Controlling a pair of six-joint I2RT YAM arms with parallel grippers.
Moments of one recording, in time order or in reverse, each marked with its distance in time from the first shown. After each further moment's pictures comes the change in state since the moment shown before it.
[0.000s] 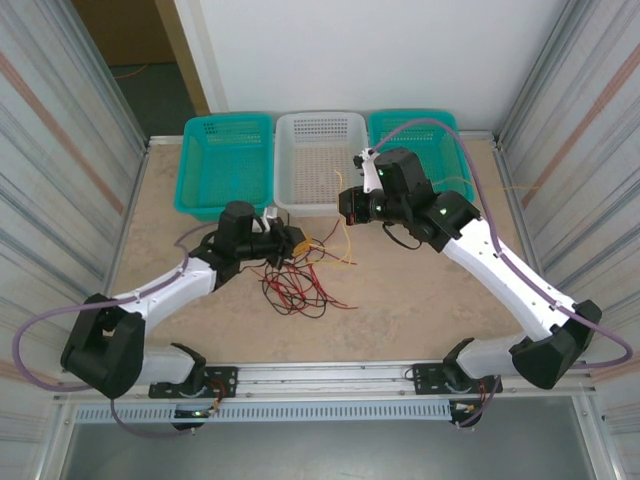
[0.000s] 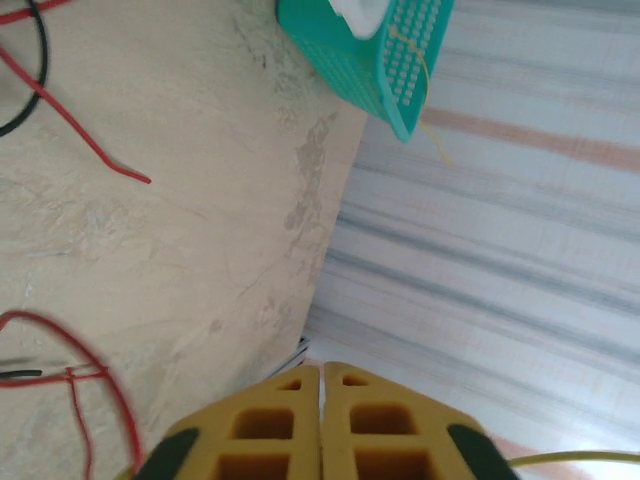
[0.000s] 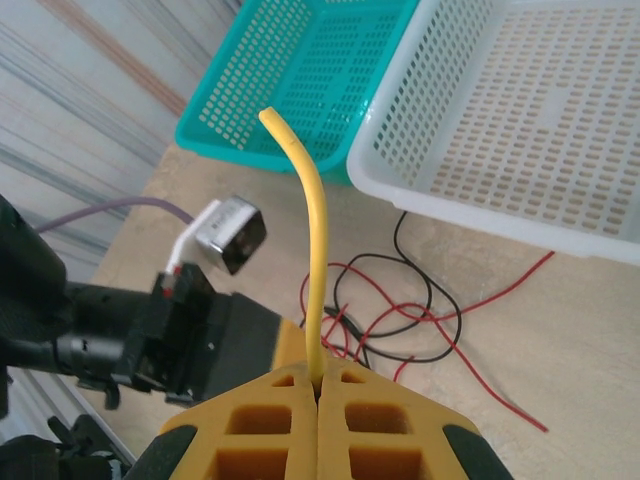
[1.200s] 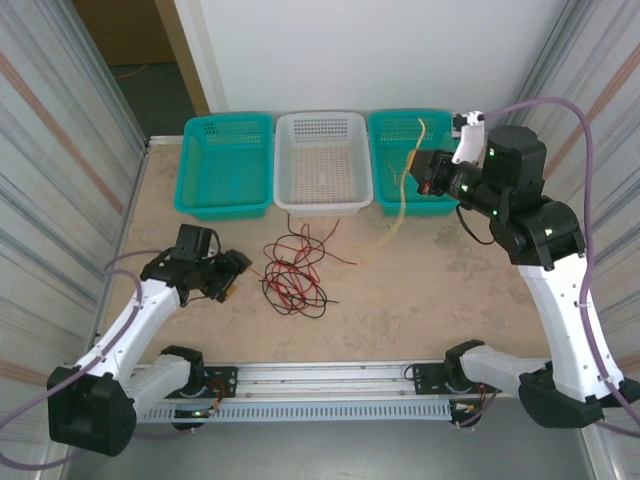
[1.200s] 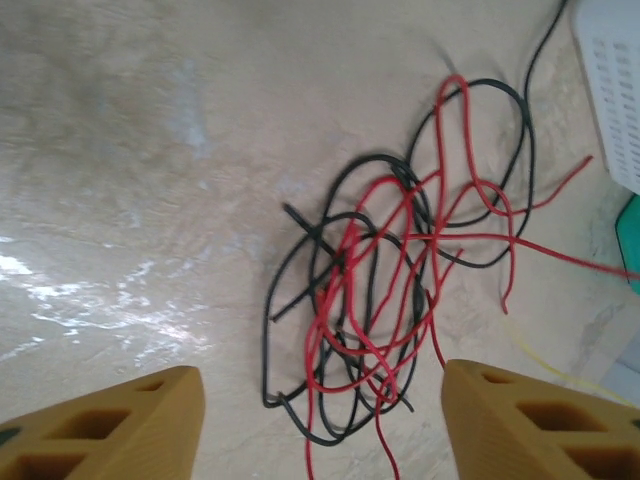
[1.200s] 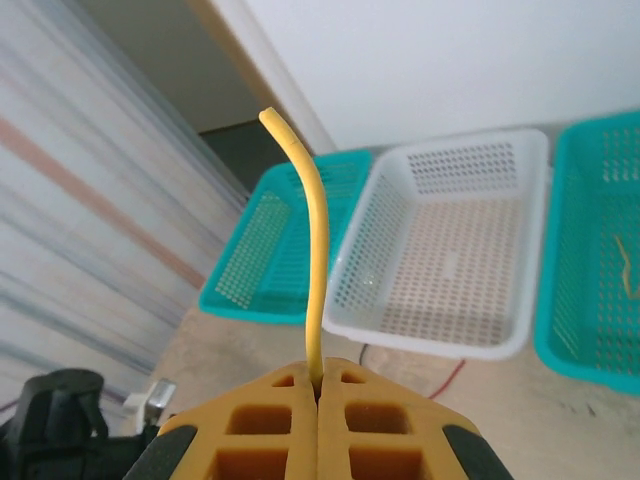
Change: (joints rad) left arm 0.230 -0.294 -0.007 -0.854 -0.346 0.343; right arm -0.271 -0.188 0.291 -0.177 -0.051 -0.014
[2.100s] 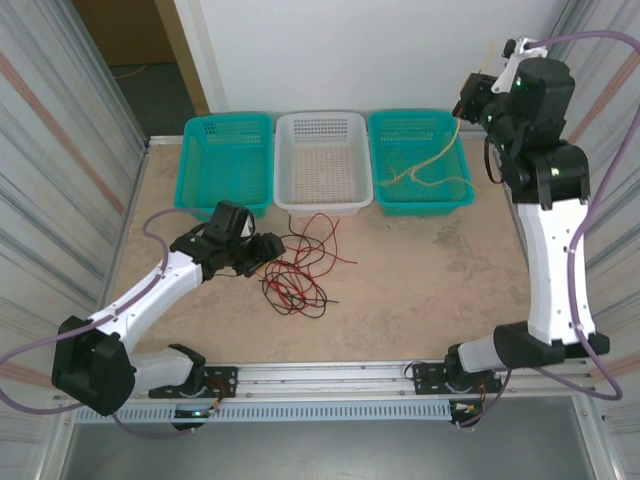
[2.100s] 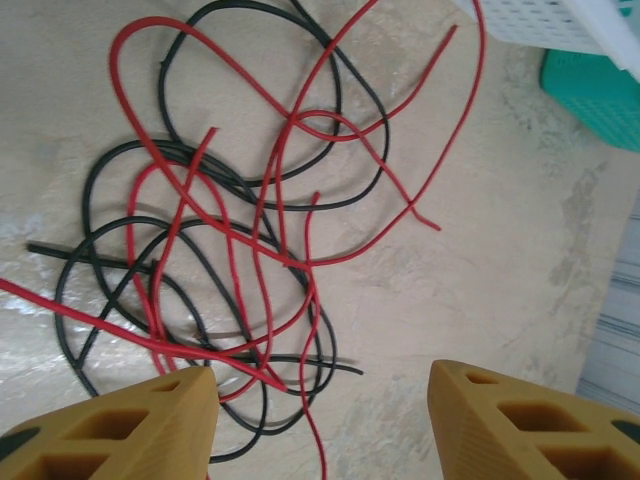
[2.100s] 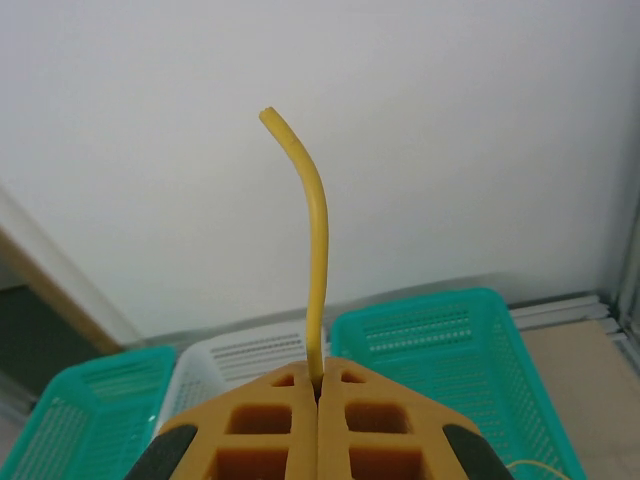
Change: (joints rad) left arm -0.218 0.213 0.173 0.124 -0.003 0.162; right arm -0.251 0.308 0.375 0.052 0.301 -0.110
